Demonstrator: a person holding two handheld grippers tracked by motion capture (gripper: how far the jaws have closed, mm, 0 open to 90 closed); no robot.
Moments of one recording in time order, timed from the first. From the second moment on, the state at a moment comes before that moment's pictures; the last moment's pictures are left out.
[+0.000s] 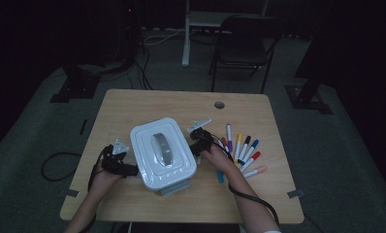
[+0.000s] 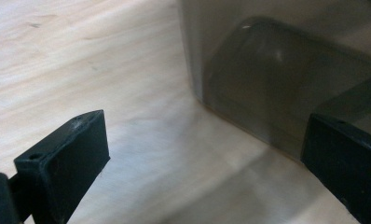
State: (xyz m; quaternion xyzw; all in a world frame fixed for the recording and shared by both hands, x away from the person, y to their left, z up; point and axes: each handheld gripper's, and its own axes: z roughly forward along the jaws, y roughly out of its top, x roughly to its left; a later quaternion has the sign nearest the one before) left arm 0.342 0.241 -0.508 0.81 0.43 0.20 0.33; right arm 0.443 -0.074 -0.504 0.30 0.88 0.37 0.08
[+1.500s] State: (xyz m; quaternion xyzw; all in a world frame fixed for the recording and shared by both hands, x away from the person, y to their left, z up) left arm 0.272 0.201 -0.462 0.83 0.37 0.14 0.39; right arm 0.412 -0.200 -0.481 0.32 0.83 0.43 0.16
